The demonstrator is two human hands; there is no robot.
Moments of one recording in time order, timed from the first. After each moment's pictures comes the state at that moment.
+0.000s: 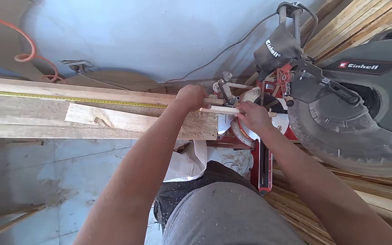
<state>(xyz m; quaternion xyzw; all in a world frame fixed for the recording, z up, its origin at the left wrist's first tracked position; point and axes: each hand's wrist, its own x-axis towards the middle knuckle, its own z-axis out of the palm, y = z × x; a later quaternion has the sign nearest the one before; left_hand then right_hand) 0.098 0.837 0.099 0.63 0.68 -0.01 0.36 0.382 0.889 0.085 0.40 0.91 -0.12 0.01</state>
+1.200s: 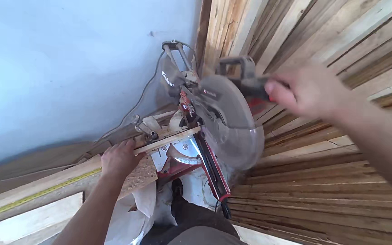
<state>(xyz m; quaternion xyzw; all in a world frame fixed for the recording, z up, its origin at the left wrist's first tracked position) 0.166 0.819 0.077 0.67 0.73 -0.02 0.12 0.585 0.908 0.429 0.45 0.89 0.10 0.03</state>
